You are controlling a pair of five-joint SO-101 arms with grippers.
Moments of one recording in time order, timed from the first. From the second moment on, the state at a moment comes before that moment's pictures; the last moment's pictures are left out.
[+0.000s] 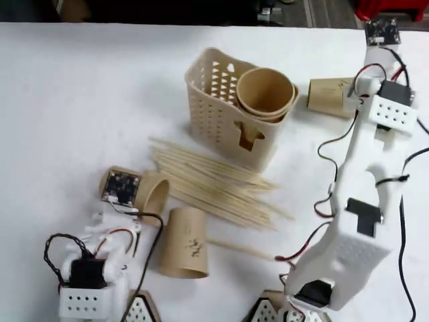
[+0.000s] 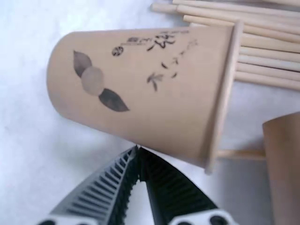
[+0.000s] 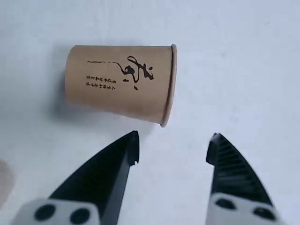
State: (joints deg) left arm -4.1 -104.3 97.2 73.4 -10.9; right arm 17.8 21.1 -20.3 60.8 21.9
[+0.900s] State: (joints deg) left arm -4.1 -104.3 97.2 73.4 -10.9; right arm 11.1 32.0 -20.2 63.4 20.3
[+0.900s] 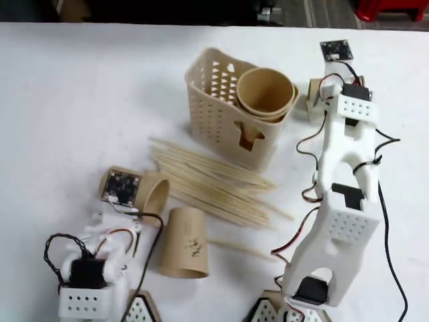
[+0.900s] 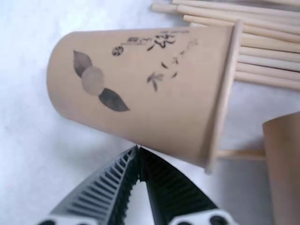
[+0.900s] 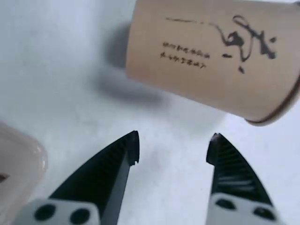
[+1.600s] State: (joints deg) left arm -4.1 -104.3 97.2 73.4 -10.9; right arm 17.0 35.4 -20.2 50.6 20.3
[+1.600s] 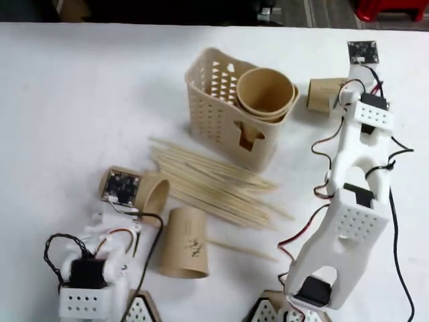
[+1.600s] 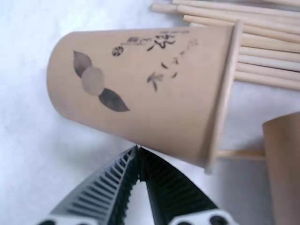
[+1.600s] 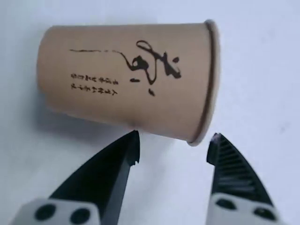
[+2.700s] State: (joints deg) left arm -4.1 -104.3 97.2 73.4 -10.9; right arm 17.1 37.6 -20.2 49.6 27.3
